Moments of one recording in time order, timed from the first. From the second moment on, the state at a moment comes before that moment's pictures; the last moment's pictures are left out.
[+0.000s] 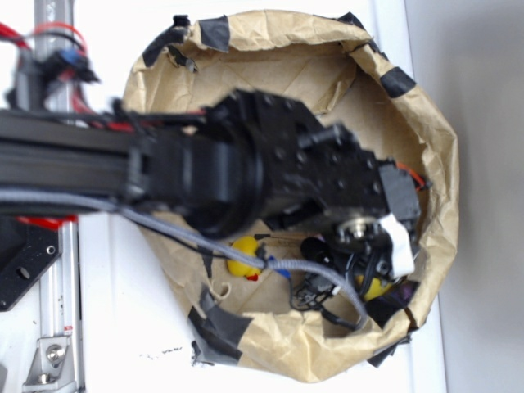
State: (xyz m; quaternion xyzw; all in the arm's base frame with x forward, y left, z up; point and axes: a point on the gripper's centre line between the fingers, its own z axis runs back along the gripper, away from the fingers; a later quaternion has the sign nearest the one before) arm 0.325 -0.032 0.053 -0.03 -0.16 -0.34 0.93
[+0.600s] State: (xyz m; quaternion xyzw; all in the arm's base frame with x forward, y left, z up) arm 0.286 0.016 0.119 0.05 -0.06 -0.14 0.99
